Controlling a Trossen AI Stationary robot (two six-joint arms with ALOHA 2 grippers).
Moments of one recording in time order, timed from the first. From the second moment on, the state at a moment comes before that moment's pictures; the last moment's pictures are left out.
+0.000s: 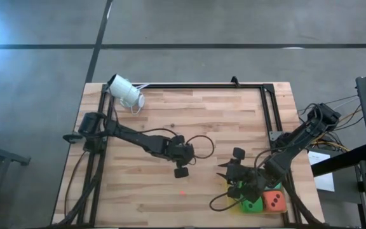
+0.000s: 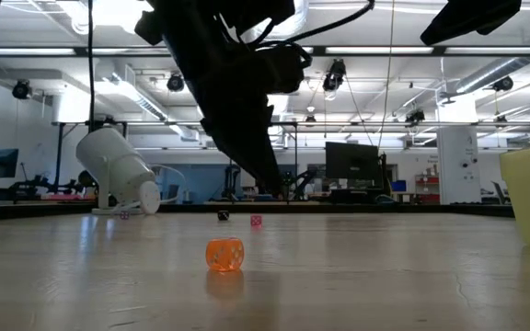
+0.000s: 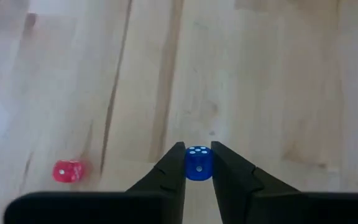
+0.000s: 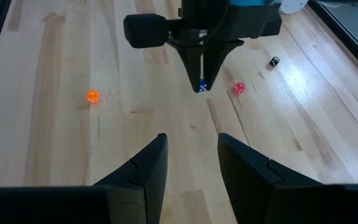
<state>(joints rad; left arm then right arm) -0.18 1.94 1.27 -0.39 -0.13 -0.25 0.74 1.44 1.00 -0.54 0.76 0.67</state>
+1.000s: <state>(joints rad) -0.20 1.89 1.27 -0.42 -0.14 -0.20 0.74 1.44 1.00 -0.52 0.76 0.66</state>
